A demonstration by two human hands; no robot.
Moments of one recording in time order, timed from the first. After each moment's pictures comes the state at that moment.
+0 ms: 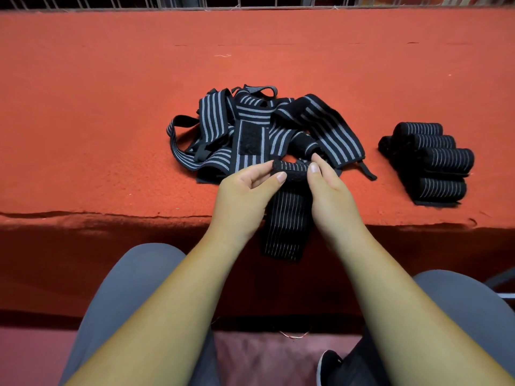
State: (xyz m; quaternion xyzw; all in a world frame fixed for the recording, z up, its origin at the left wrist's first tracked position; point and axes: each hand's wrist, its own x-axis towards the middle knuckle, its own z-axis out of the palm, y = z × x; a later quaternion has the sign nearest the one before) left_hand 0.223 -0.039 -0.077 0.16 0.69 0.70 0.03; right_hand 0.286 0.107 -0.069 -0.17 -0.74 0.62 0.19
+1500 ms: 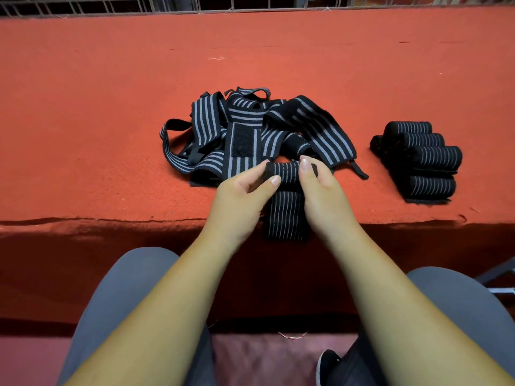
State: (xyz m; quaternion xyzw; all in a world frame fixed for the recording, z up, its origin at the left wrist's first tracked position) left_hand 0.230 -0.038 -0.071 0.20 0.69 0.69 0.08; right_hand 0.288 0.112 -0.064 -0.17 -0.75 0.61 0.19
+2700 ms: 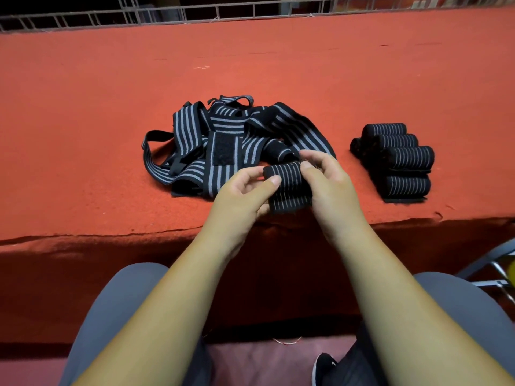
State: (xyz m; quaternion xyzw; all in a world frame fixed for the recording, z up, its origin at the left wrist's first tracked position) left_hand 0.234 -0.007 -0.070 0.17 0.61 0.76 0.17; right_hand 0.297 0.147 -0.057 -0.15 -0.69 0.66 0.27
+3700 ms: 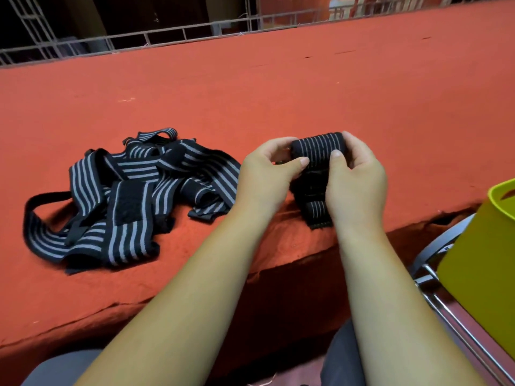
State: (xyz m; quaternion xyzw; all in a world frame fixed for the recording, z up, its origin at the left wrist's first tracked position) left_hand 0.223 0.217 -0.022 0.29 0.67 0.67 0.12; right_hand 0.323 0.305 -0.031 -0.33 -0.67 0.45 0.49
